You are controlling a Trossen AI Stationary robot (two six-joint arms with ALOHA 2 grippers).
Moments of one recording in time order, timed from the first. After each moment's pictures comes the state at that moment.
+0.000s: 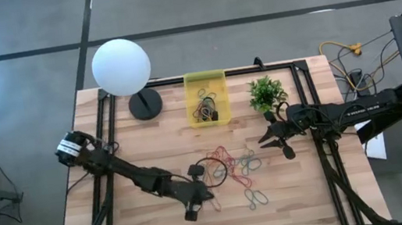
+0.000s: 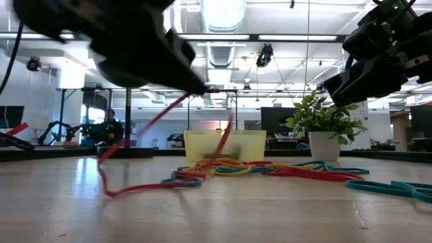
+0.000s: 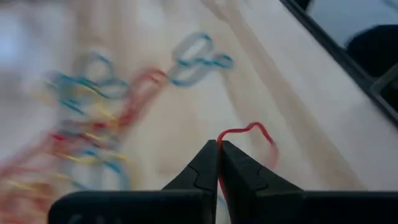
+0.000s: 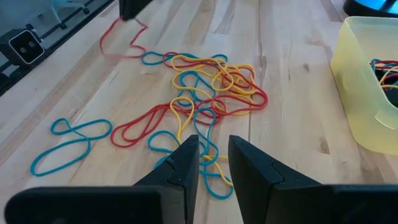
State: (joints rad) left arm -0.45 1.72 0.92 0.23 -0.20 -0.09; right arm -0.07 0.79 0.21 0.09 -0.29 -0.06
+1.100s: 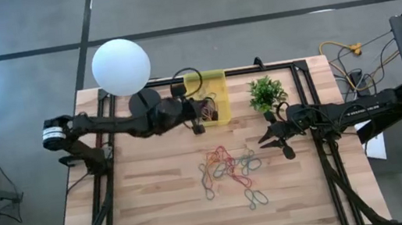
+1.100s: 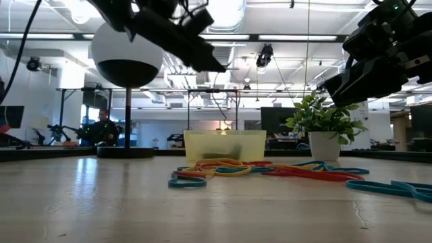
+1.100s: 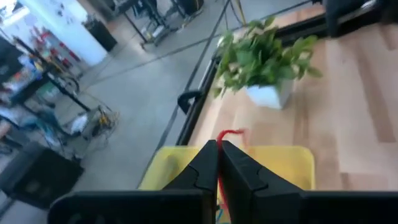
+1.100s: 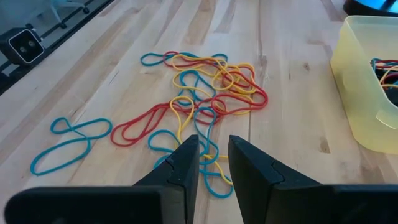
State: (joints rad) left arm 0.16 1.52 0.96 0.29 -0.37 0.41; right arm -0.07 0.79 0.21 0.09 -0.29 -0.06
